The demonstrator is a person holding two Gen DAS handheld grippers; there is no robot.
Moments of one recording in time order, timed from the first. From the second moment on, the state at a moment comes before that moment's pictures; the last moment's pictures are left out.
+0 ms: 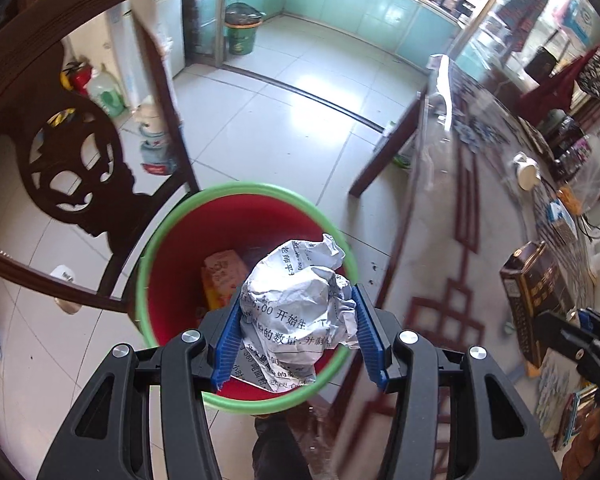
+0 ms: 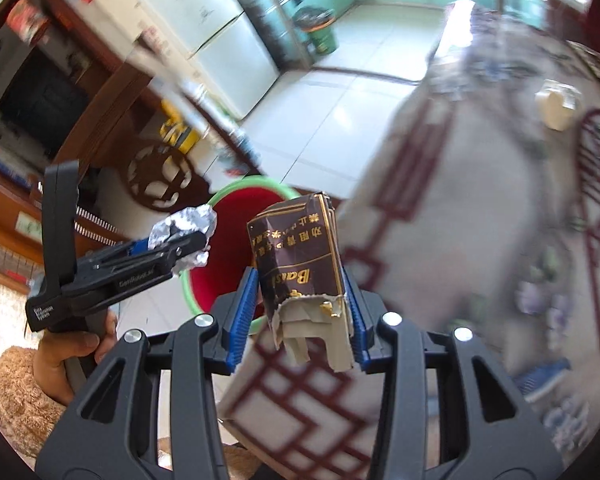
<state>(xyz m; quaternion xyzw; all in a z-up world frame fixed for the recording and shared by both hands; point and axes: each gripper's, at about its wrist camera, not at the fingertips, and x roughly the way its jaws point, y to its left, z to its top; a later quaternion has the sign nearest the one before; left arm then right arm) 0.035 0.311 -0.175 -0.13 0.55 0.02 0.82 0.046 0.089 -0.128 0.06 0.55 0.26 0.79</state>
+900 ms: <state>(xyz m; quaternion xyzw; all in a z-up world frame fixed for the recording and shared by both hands) 0.055 0.319 -0.189 -0.15 0.57 0.01 0.81 0.066 0.061 -0.139 0.08 0.55 0.21 0.80</state>
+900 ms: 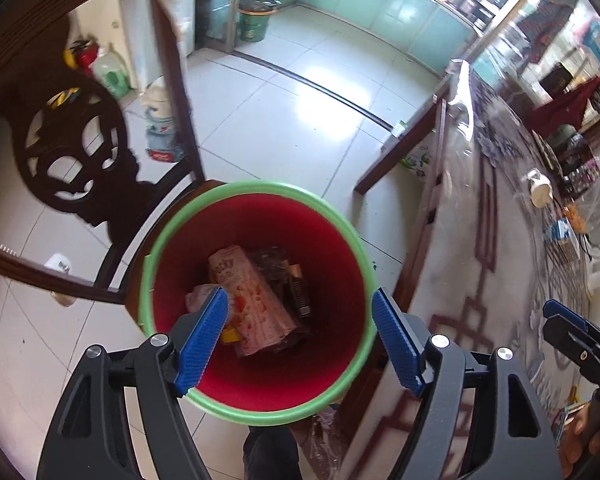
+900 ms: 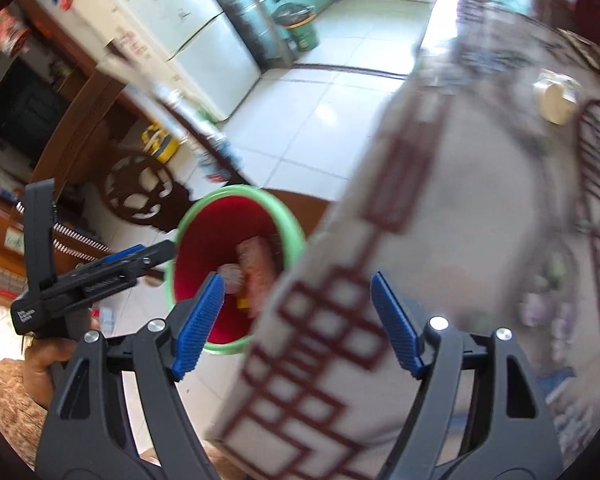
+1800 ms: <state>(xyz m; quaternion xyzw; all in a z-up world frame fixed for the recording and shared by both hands) 0.120 0.010 -0.150 -0.01 0.55 -0.11 0.83 0.191 -0.342 -0.165 -0.02 0.55 0.06 0.83</state>
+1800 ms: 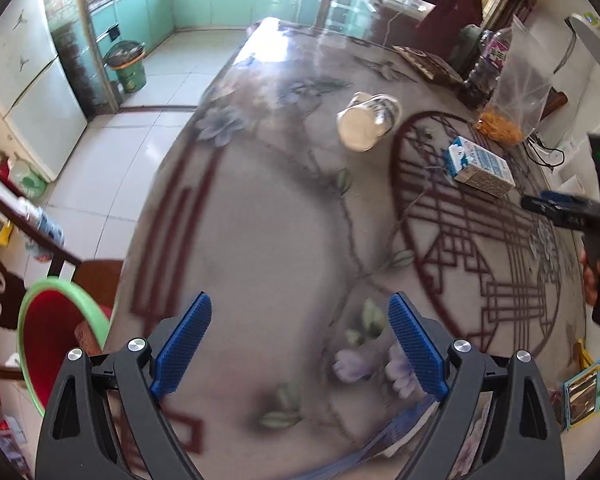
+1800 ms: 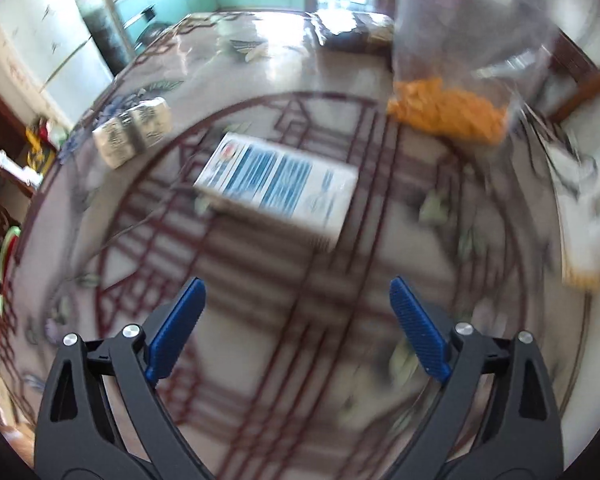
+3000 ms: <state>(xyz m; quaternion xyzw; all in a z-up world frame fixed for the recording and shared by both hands) 0.237 -0.093 -0.173 0.07 0.55 -0.15 0.82 0.105 -0.323 -0.186 0.24 0.53 0.09 0.81</state>
